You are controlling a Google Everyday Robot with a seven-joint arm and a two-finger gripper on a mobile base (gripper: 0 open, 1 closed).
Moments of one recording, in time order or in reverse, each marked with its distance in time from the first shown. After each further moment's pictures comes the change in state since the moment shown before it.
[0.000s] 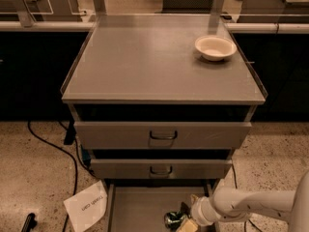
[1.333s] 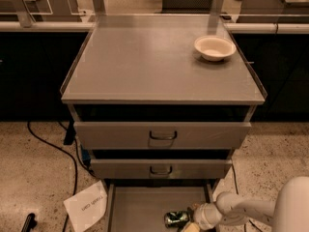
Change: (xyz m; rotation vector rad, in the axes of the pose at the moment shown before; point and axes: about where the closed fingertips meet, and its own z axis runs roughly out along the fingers) arm 0.066 -0.026 0.074 -0.125 -0.029 0.125
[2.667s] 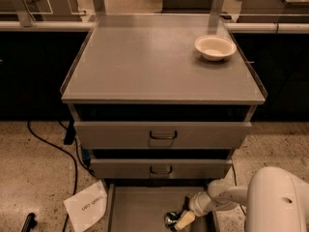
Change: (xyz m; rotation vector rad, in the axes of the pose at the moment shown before) arm -0.016 -0.058 0.036 0.017 0.047 -0.060
